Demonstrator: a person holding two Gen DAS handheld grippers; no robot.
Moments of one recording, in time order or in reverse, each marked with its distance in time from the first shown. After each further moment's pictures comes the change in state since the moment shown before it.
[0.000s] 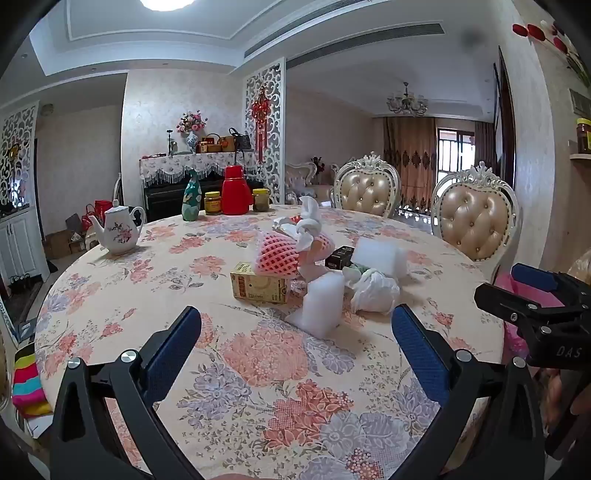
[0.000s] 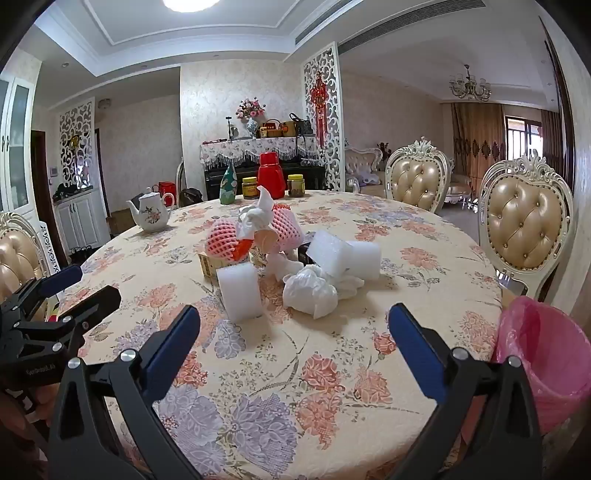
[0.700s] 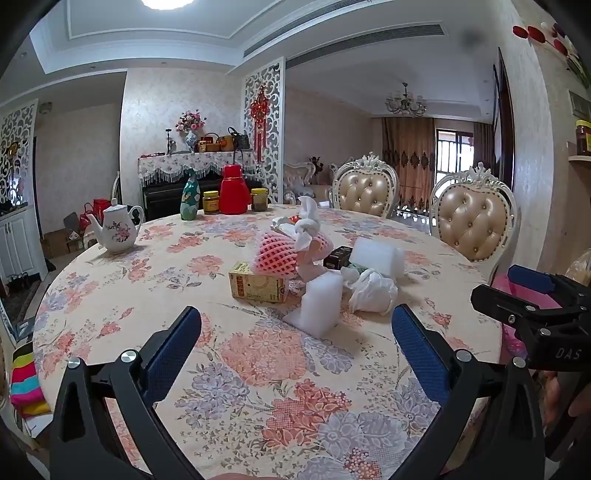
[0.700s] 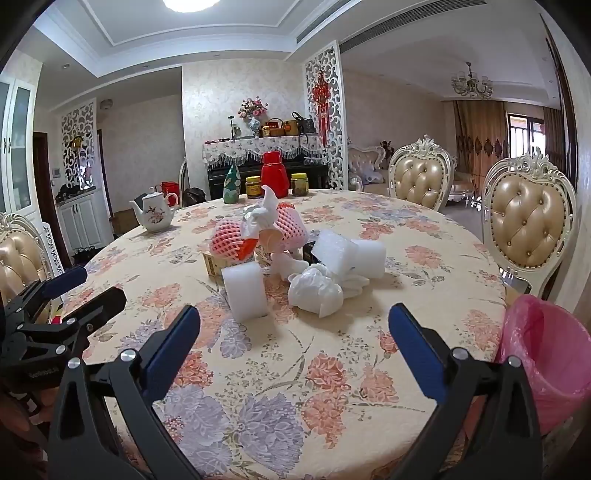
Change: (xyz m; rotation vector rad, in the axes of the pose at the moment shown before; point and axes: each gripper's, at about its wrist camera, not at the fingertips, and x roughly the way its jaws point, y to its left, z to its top) left arm -0.001 -0.001 -0.001 -0.004 0.001 -0.005; right arm 0.001 0.009 0.002 0.004 0.002 0.008
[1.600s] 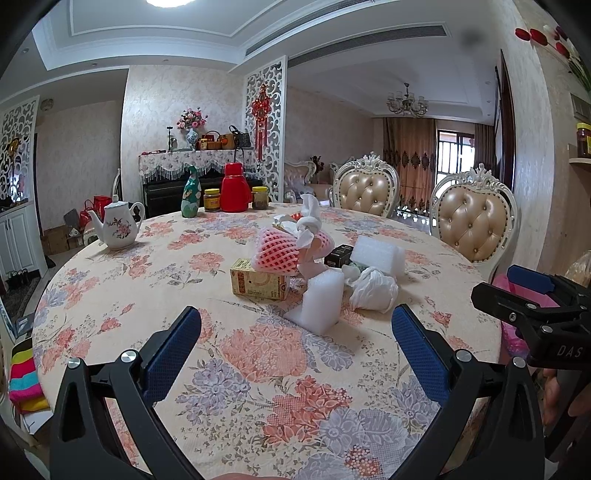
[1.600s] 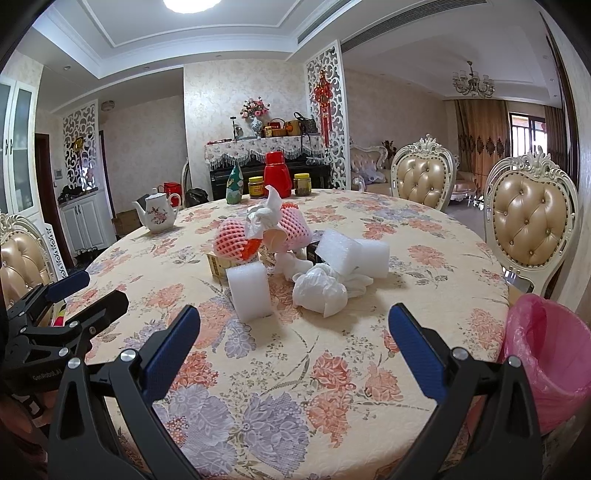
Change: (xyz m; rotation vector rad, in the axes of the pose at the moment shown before) left arm 0.004 -0.001 -0.002 -0.007 0.004 0.000; right arm 0.001 0.001 0.000 0.007 0.004 0.013
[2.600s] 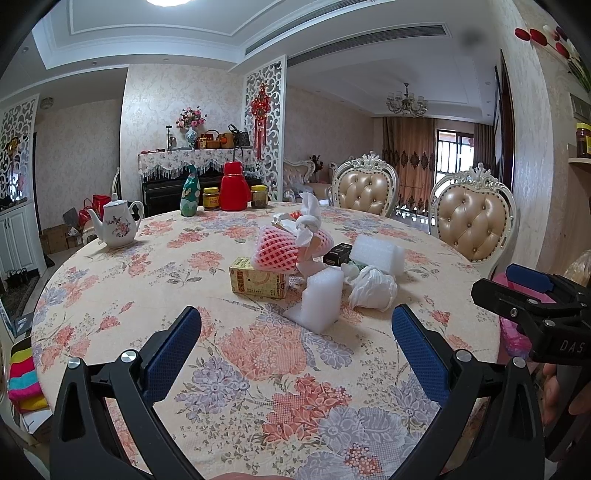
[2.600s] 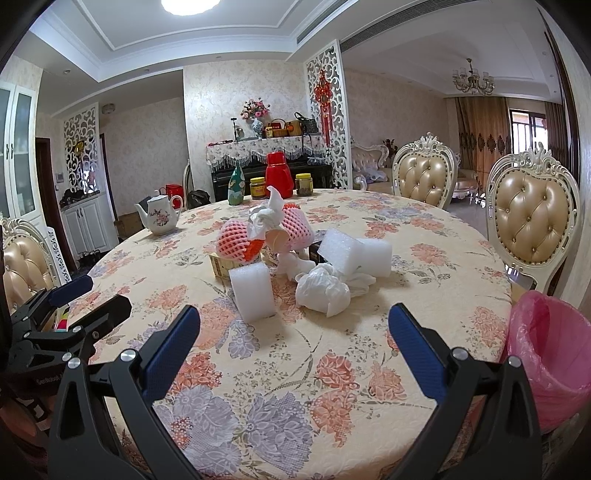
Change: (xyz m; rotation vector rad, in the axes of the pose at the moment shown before) left arm -0.002 0.004 -0.004 -0.003 0.002 -0.006; right arm 0.000 -0.003 0.000 0.012 -0.003 0.011
